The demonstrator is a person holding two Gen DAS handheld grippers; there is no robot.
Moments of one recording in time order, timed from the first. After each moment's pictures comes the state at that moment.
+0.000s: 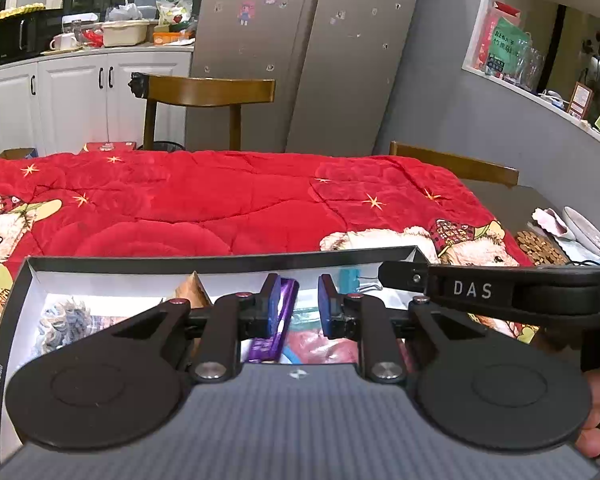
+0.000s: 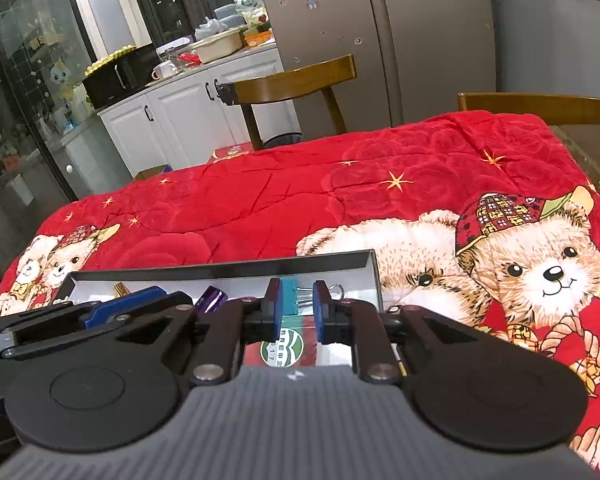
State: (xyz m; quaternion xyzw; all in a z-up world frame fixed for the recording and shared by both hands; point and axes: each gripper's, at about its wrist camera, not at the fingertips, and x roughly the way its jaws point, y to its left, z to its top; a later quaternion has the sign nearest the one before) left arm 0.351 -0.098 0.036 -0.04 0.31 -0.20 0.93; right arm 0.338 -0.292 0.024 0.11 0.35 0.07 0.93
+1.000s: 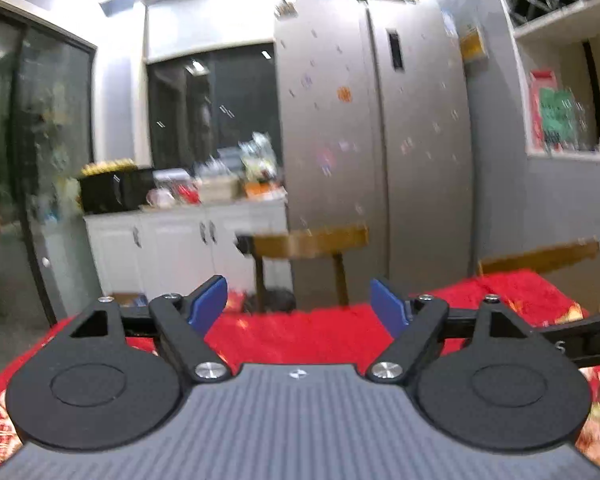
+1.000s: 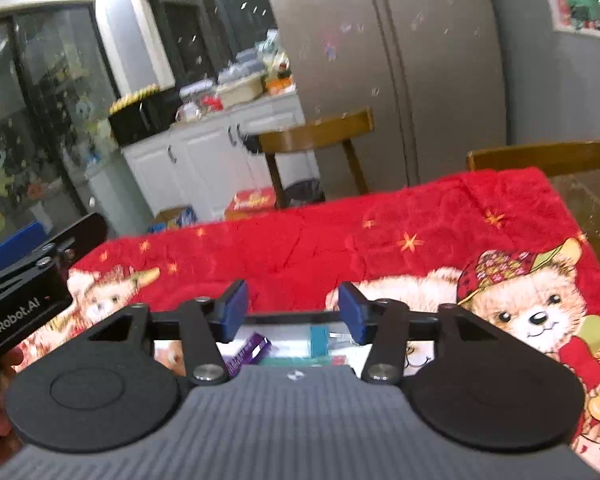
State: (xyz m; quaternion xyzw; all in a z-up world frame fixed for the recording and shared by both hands) left arm 0.284 -0.087 0.121 0.05 0.08 -0.03 1.00; right arm 0.305 -0.292 0.079 0.12 0.27 0.08 0.95
